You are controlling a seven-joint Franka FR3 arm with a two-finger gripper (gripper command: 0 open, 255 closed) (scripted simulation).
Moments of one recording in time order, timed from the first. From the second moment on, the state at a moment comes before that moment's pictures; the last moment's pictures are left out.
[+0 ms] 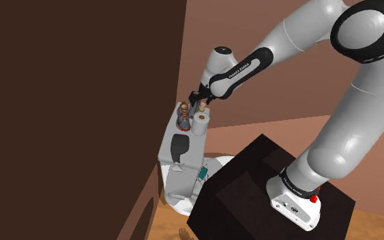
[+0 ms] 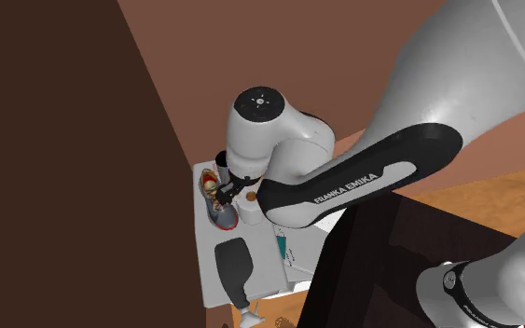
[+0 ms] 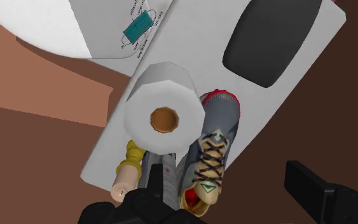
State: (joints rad) arm -0.05 0.20 0.06 -2.35 -0.19 2.75 0.51
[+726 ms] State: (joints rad) arm 0.00 0.64 -0.02 -2.00 -0.24 2.89 0.65
